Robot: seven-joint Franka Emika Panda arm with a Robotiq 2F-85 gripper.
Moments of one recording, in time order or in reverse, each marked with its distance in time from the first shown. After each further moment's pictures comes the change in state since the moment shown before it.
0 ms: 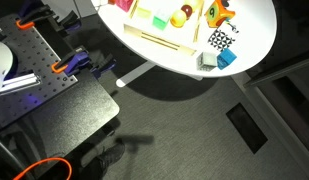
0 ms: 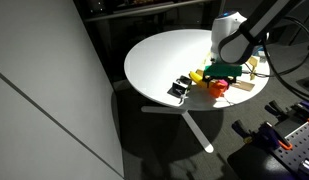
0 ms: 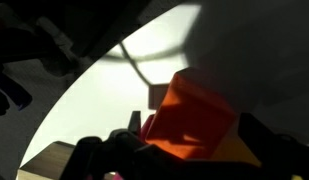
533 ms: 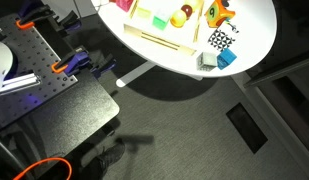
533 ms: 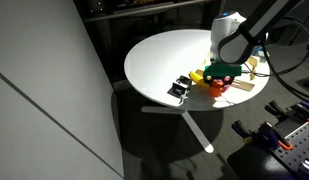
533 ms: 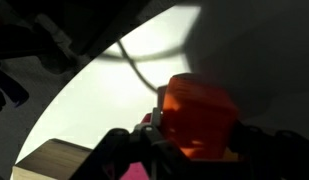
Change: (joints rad) arm 0.004 0.002 -0.001 0.006 0.000 0.003 -0.017
